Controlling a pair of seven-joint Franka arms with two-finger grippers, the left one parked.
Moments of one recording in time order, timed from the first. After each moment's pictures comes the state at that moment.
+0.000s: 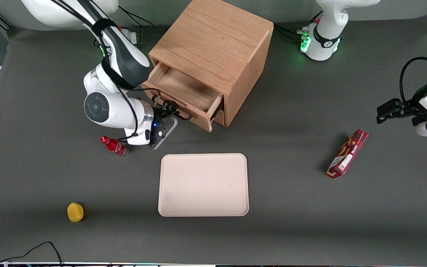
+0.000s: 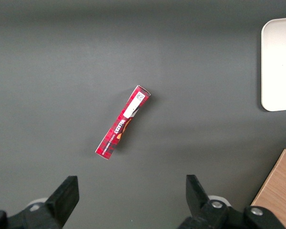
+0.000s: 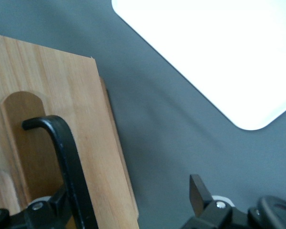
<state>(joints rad) 0.02 0.36 0.48 -1.75 0.21 1.95 -0.34</state>
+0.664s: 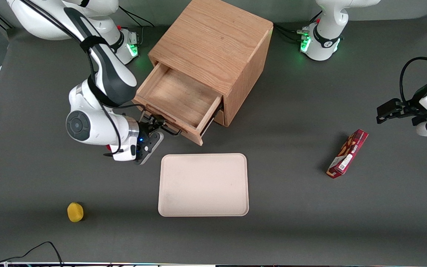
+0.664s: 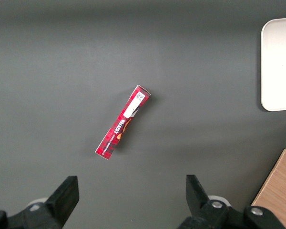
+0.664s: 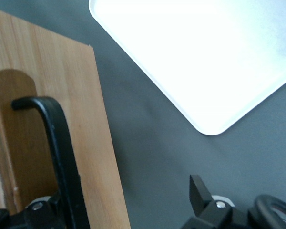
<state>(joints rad) 0.02 0.43 0.40 -1.66 0.20 1.91 -0.47</state>
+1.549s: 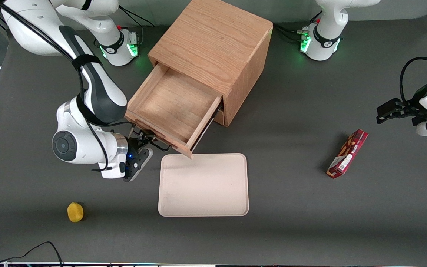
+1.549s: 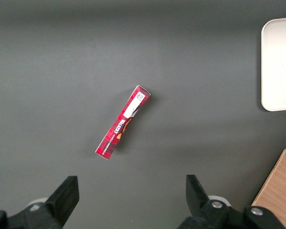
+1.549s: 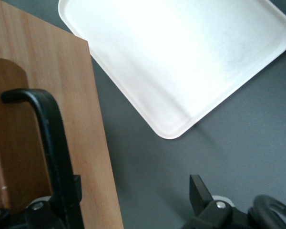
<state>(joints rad) 0.02 0.55 0.35 -1.50 0.12 1.86 -0.51</state>
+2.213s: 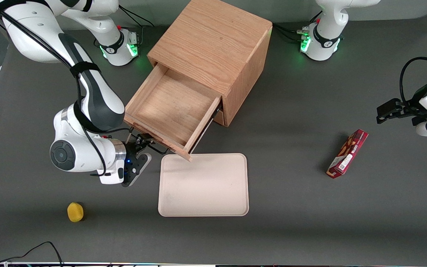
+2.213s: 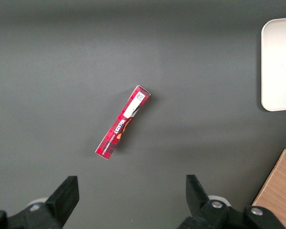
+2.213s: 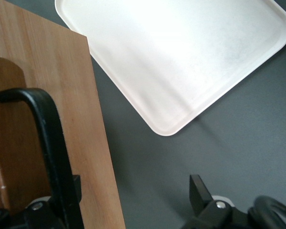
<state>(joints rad) 0.03 0.60 0.35 -1.41 0.11 1.79 -0.52</state>
